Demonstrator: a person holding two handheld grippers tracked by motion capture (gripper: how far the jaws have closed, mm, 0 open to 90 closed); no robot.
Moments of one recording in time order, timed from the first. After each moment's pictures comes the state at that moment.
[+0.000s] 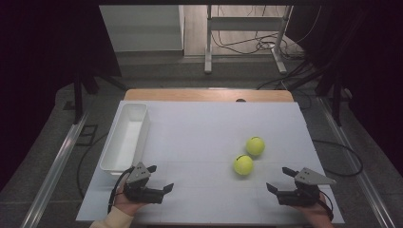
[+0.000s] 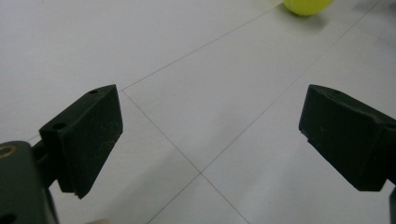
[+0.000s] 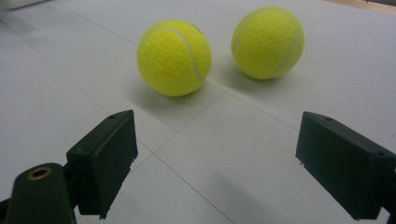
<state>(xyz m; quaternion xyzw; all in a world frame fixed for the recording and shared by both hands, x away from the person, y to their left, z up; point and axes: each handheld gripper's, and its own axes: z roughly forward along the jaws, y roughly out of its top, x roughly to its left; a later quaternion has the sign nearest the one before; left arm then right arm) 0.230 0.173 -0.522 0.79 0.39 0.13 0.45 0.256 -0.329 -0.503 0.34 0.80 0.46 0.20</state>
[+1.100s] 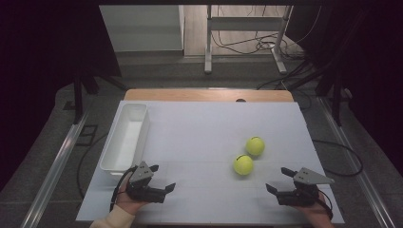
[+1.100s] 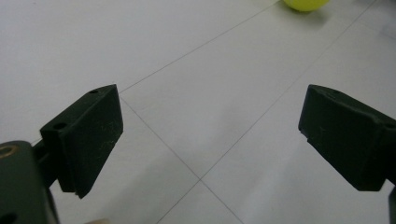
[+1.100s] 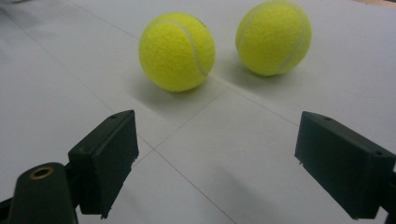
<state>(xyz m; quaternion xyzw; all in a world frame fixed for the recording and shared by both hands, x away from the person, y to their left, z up) 0.234 0.167 -0.523 0.80 0.38 0.13 0.44 0.259 -0.329 -0.506 0.33 0.81 0.45 0.19</state>
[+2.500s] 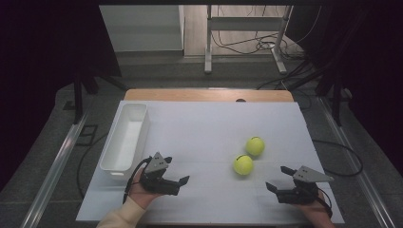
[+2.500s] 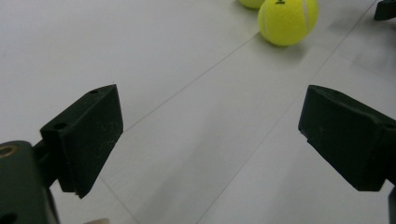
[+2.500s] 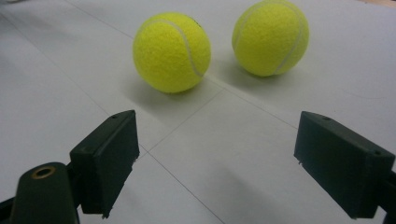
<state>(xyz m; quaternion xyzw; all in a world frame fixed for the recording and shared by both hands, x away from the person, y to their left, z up) 0.252 0.128 -0.493 0.81 0.36 0.13 0.45 0.264 -0.330 -0.507 0.33 0.81 0.45 0.19</state>
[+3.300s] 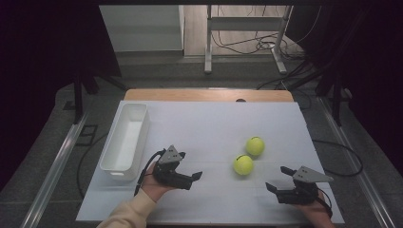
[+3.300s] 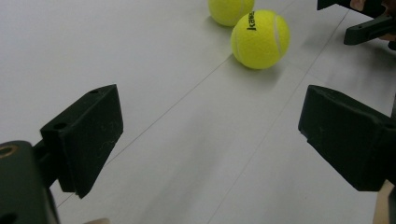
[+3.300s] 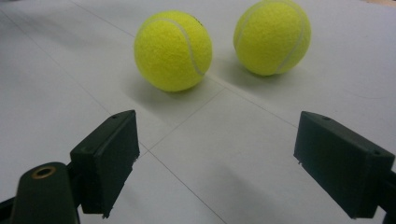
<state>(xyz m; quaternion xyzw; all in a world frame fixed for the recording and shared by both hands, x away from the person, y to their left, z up) 0.272 0.097 -0.480 0.82 0.34 0.10 0.46 0.263 -0.330 -0.507 0.33 0.81 0.45 0.19</state>
